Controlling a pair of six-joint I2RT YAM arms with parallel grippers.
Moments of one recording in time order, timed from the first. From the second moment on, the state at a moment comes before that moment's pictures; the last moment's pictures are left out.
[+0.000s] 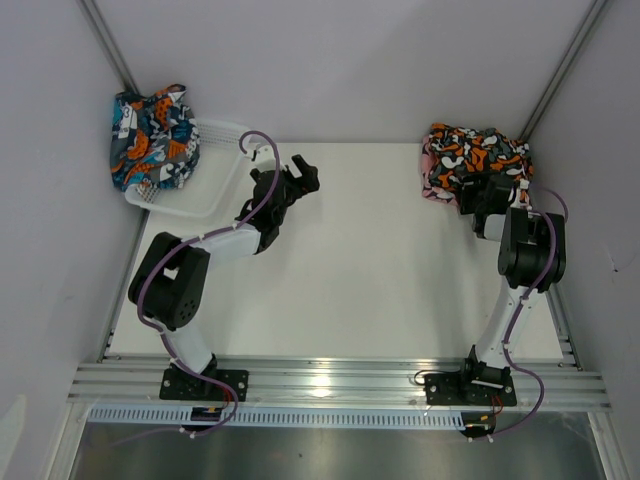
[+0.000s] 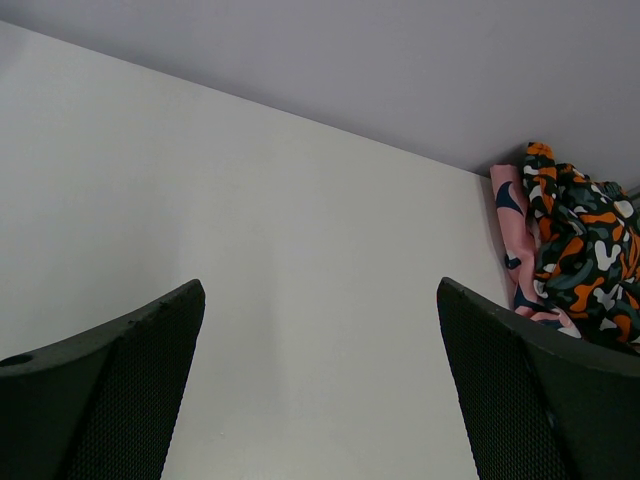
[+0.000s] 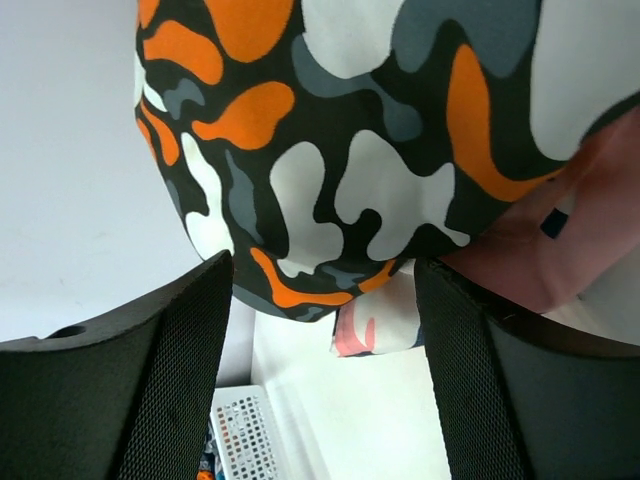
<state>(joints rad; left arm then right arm) -0.47 1.75 1.04 0.57 -0.30 -0.54 -0.18 2.09 1.14 0.58 -0.13 1.30</state>
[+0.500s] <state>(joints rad) -0.47 1.75 1.04 0.57 -0.28 -0.54 -0.14 2.17 1.13 0.68 -0.11 1.34</state>
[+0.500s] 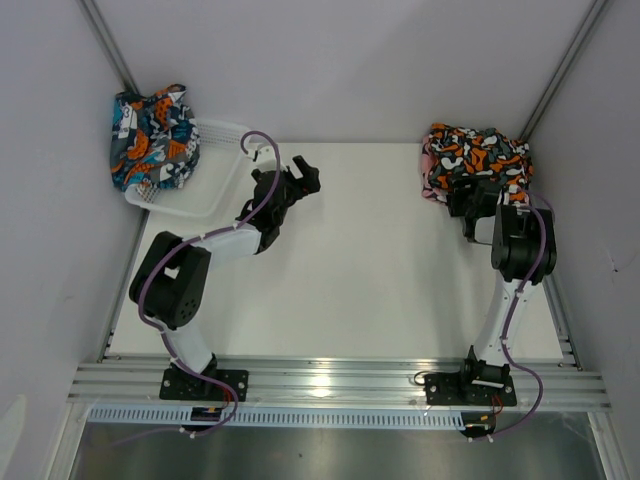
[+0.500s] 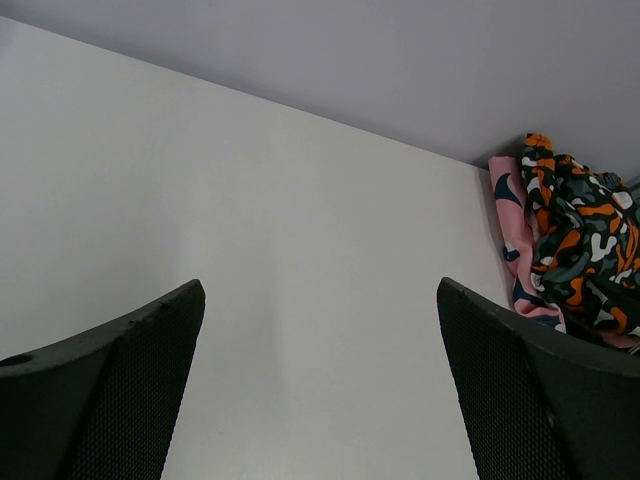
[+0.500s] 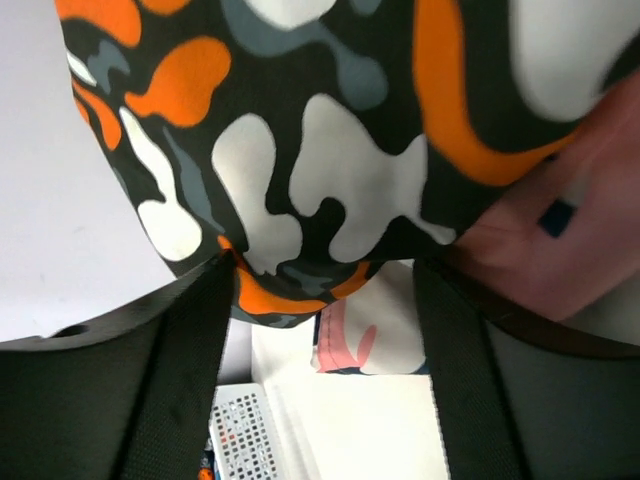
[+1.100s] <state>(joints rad) -0.47 1.76 1.04 0.57 -0.28 -0.54 -0.10 2.22 1.13 0.84 -0.08 1.37</state>
